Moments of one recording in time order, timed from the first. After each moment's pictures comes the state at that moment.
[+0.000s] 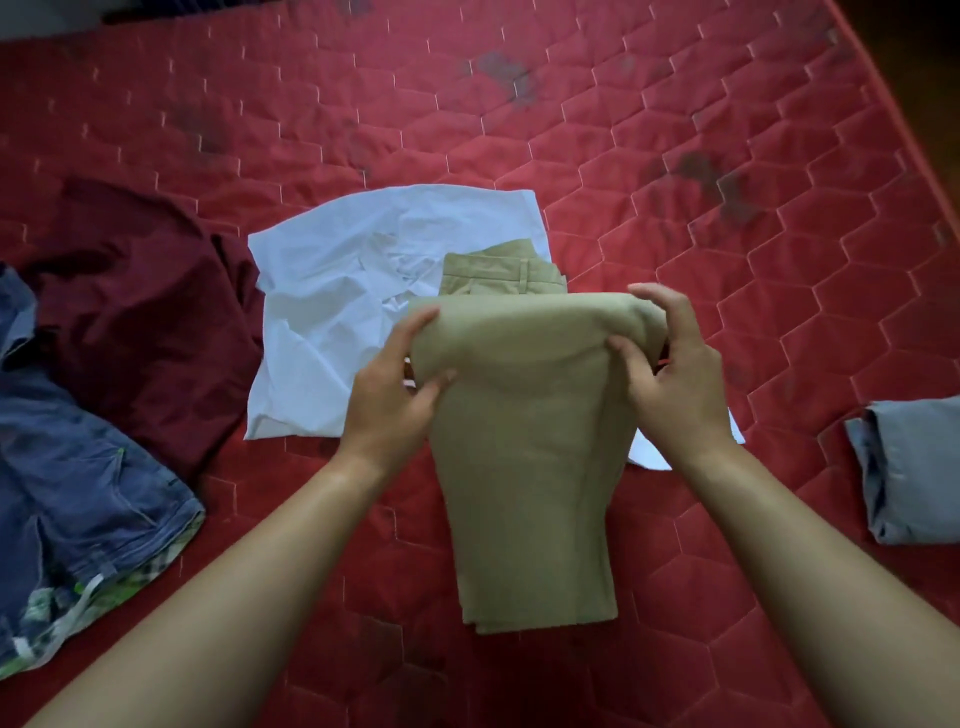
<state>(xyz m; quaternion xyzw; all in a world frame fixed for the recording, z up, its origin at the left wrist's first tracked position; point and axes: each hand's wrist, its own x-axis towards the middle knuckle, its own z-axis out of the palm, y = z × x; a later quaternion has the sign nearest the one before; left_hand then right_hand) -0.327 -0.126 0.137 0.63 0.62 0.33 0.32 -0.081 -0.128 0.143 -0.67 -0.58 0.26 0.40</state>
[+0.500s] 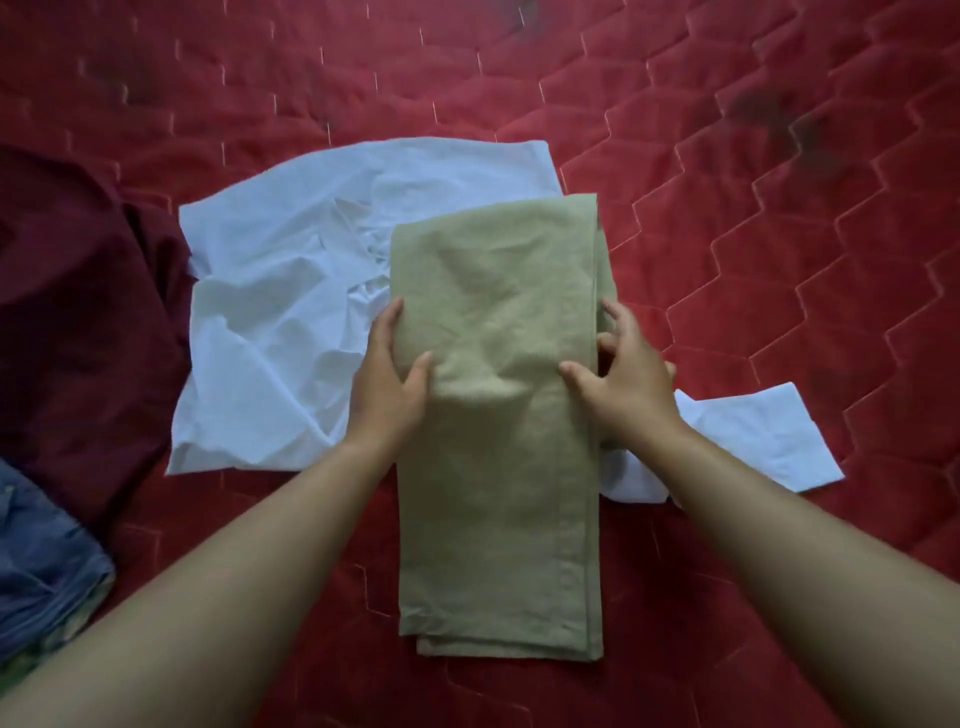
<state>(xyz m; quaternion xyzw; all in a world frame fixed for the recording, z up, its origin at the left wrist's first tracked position) -0.331 -0.055 -0.025 0.52 0.70 0.31 0.38 -0.106 -0.061 -0.015 -0.72 -0.55 0.34 0.25</state>
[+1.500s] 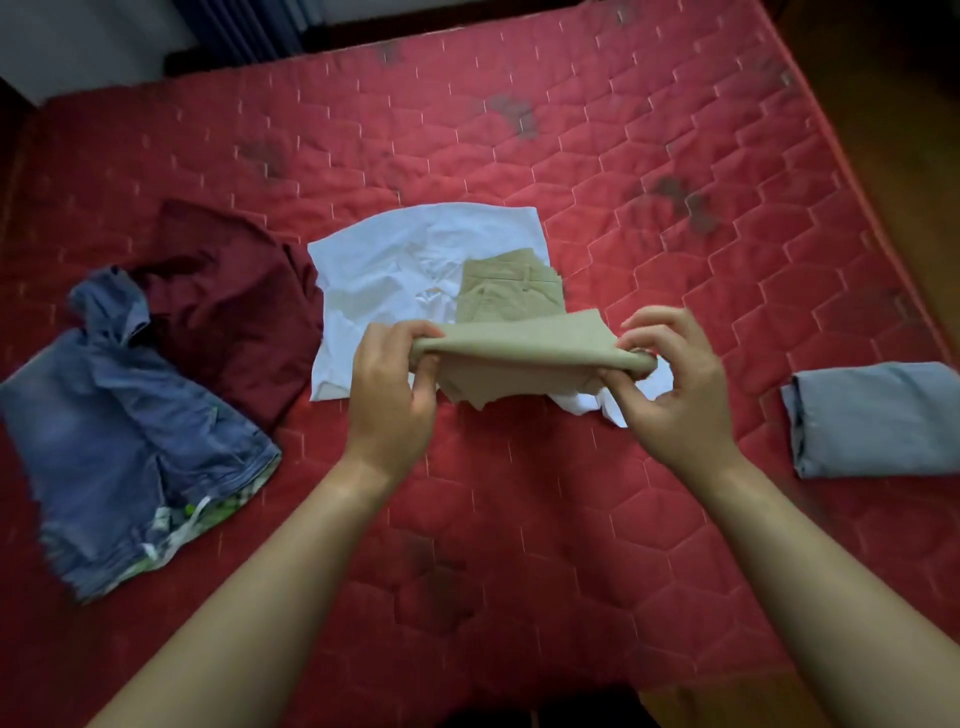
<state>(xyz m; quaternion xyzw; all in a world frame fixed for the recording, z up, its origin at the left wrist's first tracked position) -0.332 -0.215 0.287 0.66 0.64 0.34 0.20 -0.092 -0.225 0.281 -0.58 -0.65 0.21 0.44</state>
